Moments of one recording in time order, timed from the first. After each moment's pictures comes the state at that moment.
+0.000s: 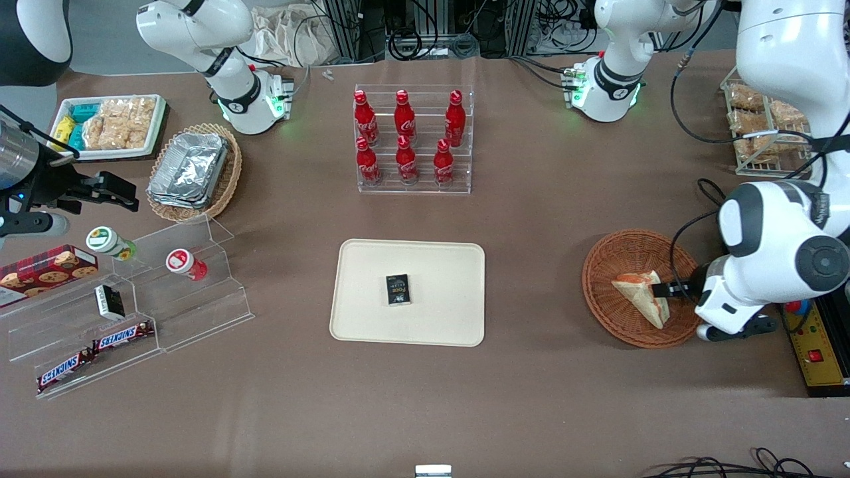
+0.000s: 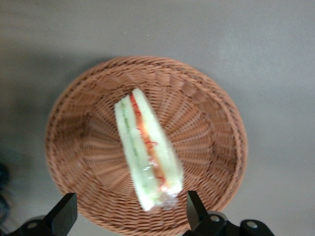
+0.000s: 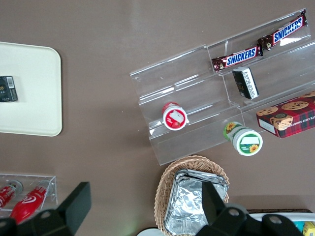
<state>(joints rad) -0.04 0.44 0.01 -1.68 -0.01 2.00 -0.25</state>
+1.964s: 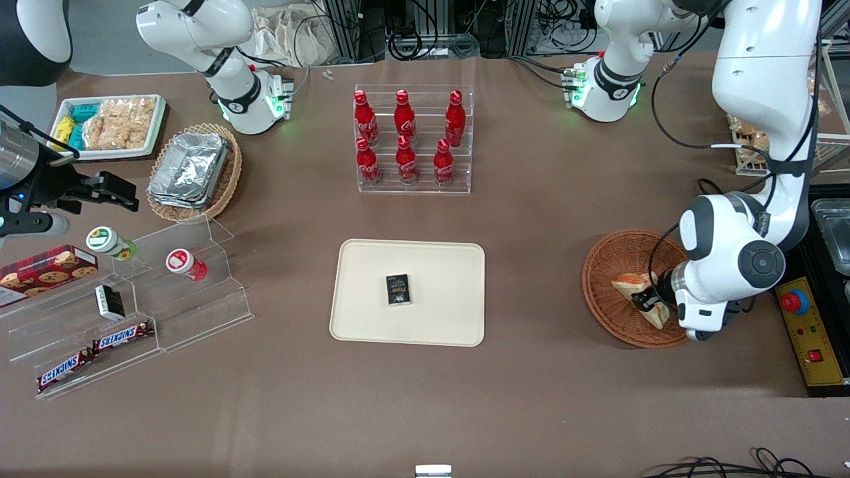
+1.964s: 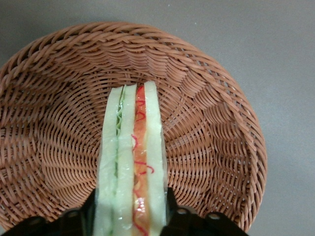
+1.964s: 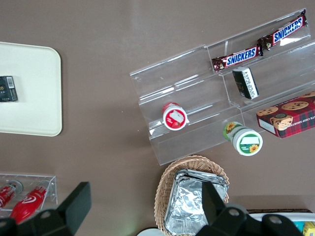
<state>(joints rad) -0.05 0.48 0.01 -1.84 -0.03 2.23 -0.65</state>
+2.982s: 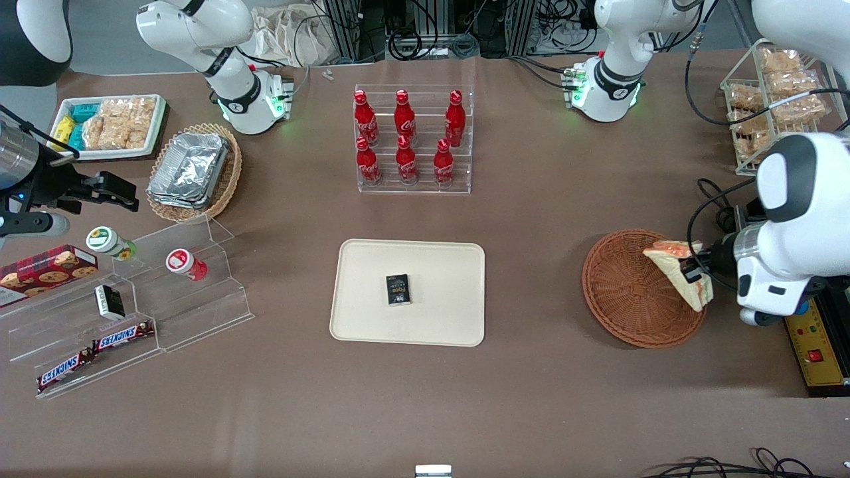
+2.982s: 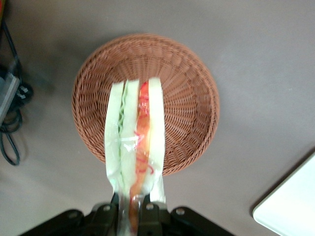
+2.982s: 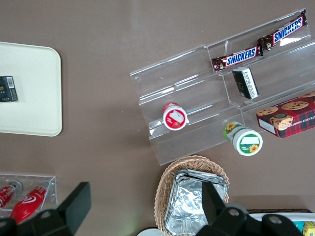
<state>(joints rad) -0.05 0.33 0.01 -1.51 -0.03 1.66 -0.51</state>
